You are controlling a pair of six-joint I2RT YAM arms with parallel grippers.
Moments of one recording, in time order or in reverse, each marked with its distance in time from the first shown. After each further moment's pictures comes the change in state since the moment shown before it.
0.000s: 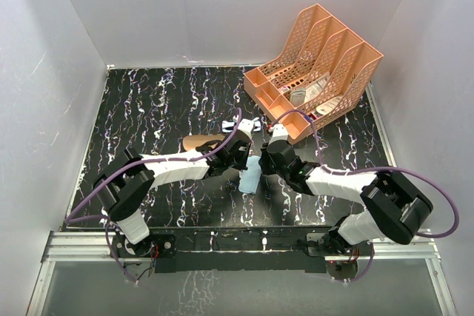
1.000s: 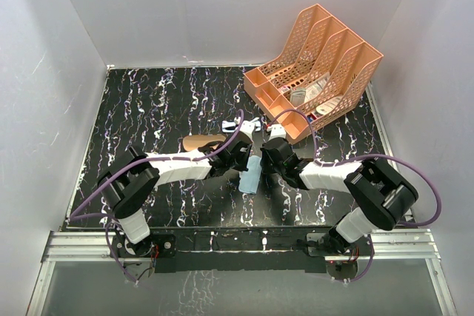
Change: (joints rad) left arm 0.000 0.034 -0.002 0.023 0.008 0.000; right arm -0.050 0.120 0.032 0.010 -0.015 -0.025
